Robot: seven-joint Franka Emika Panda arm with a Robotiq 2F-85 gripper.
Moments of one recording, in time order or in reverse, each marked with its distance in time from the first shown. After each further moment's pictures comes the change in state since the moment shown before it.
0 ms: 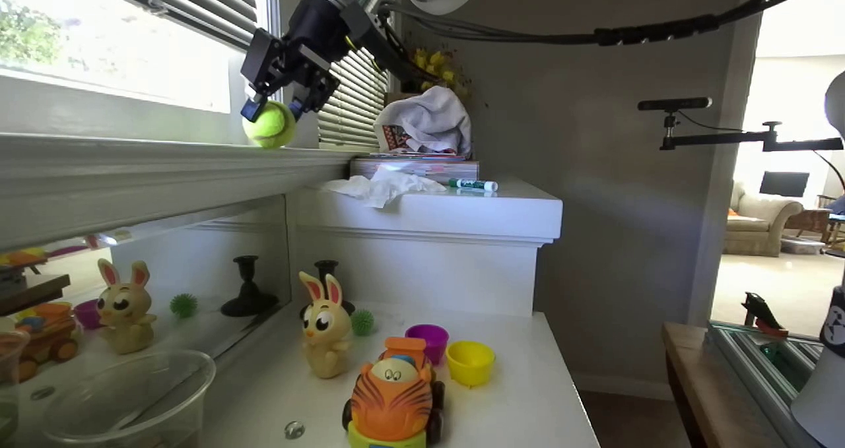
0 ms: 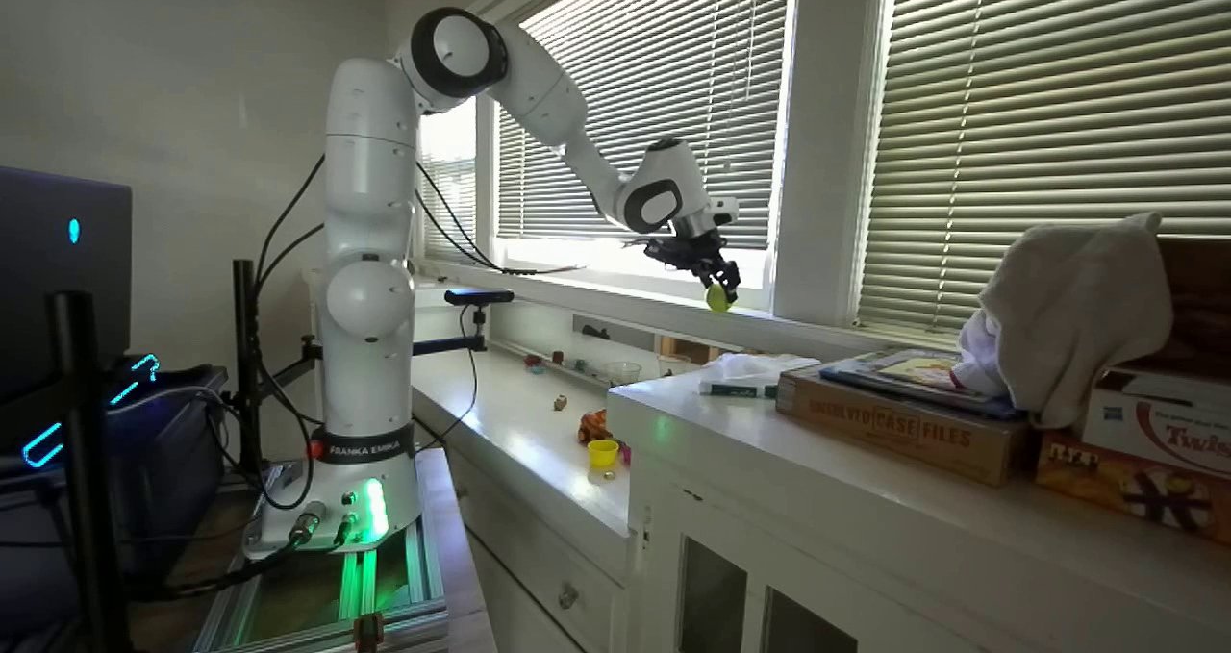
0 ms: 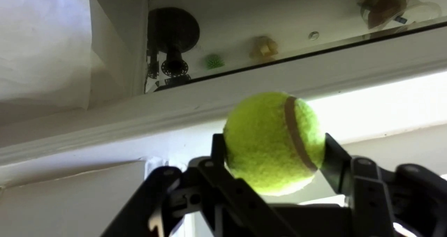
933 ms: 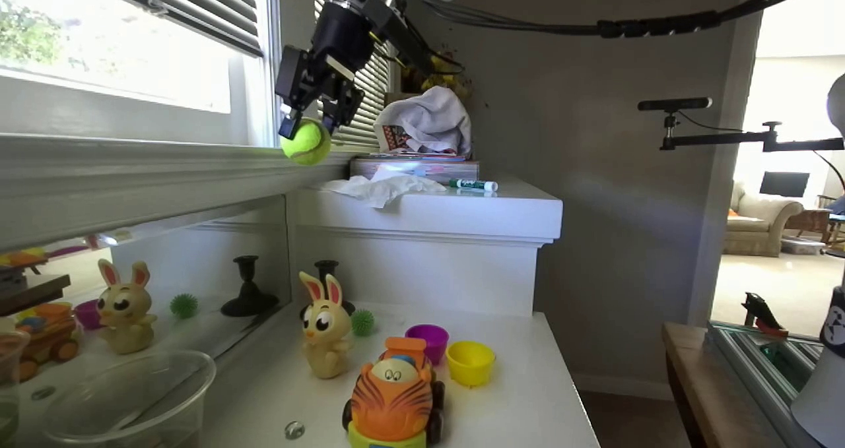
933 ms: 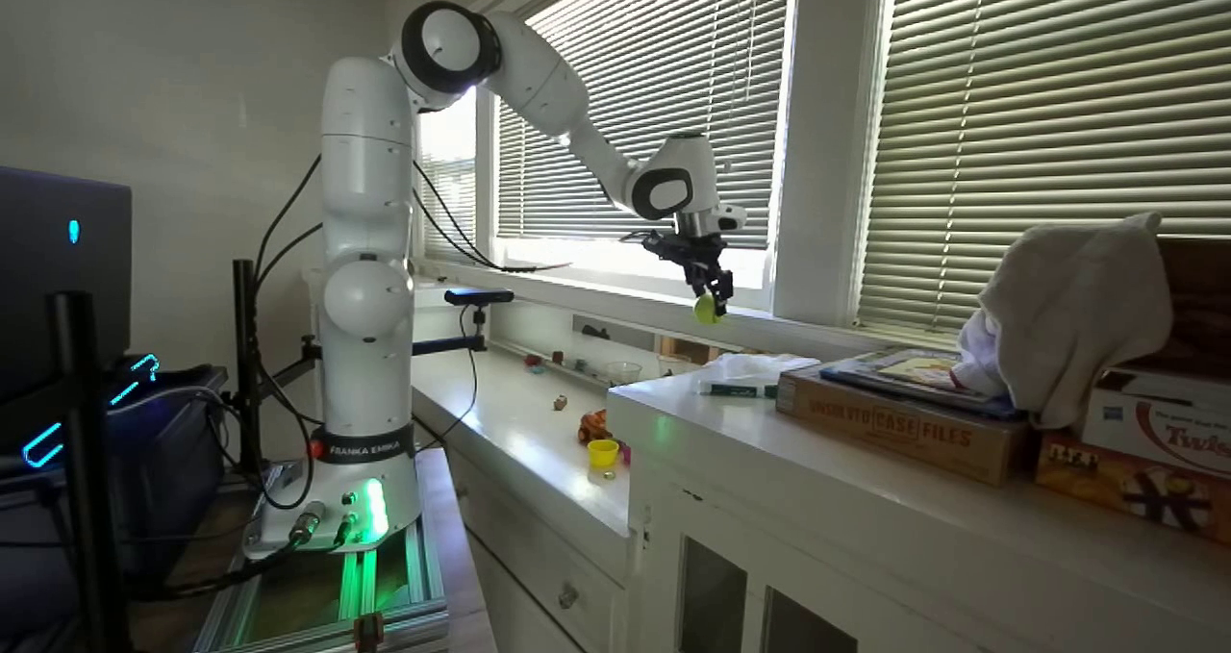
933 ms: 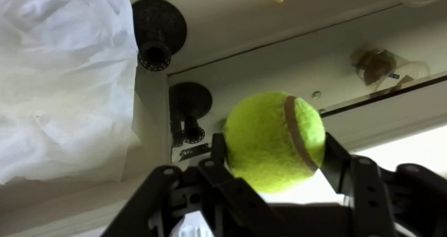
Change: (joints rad) arm -0.025 -0.027 -0.029 0.032 -0.002 -0.295 0.036
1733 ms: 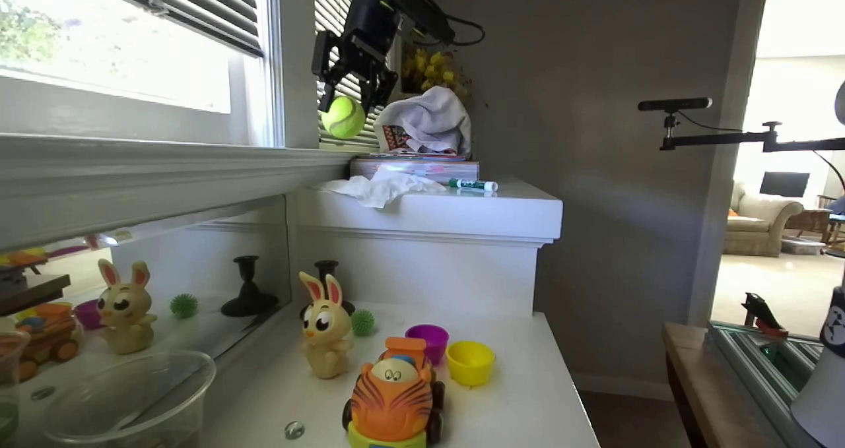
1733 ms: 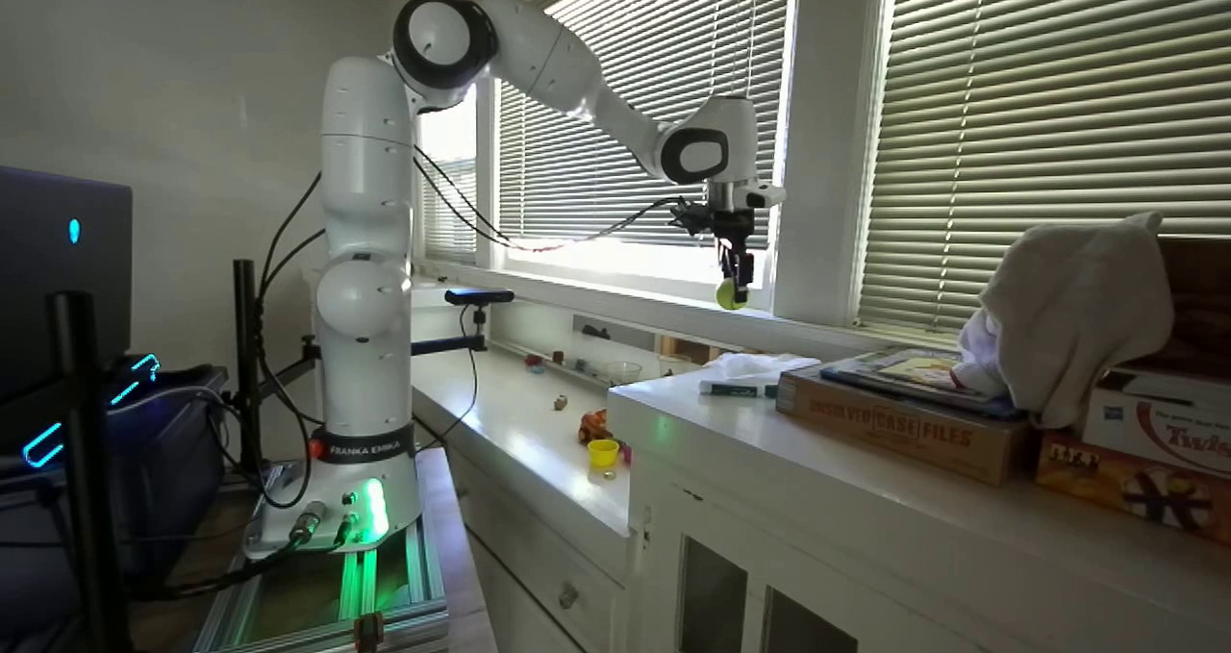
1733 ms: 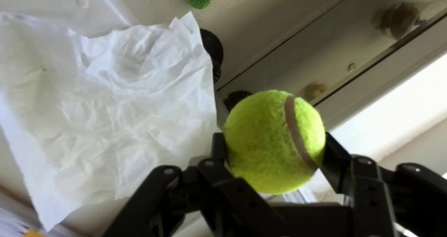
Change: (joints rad) arm -0.078 0.000 -0.072 0.154 0.009 -0.289 0.214
